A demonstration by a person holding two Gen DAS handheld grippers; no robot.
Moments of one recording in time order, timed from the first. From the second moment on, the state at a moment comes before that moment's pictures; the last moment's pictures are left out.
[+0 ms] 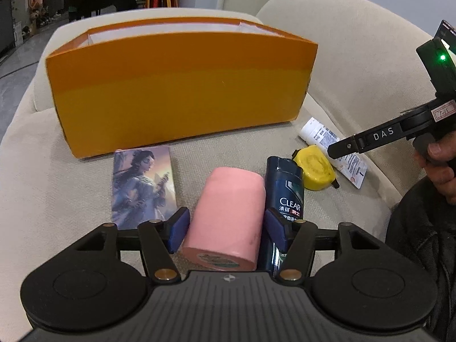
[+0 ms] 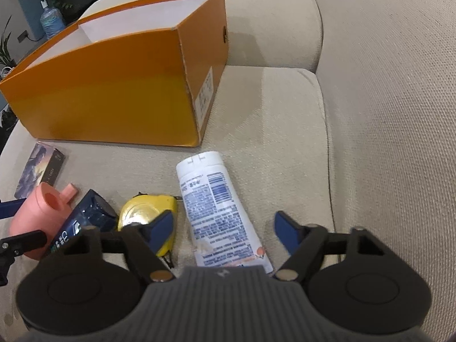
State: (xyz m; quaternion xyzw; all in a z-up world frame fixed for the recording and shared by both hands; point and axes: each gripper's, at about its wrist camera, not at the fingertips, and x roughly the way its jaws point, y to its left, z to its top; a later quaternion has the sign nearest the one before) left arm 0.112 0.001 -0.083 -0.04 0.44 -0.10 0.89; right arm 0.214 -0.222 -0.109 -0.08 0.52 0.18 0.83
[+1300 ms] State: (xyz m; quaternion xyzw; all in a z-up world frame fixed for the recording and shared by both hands) left arm 0.046 0.045 -0.092 -0.10 0.44 -0.02 0.89; right arm 0.222 -0.195 -0.127 -0.13 0.49 0.14 0.85
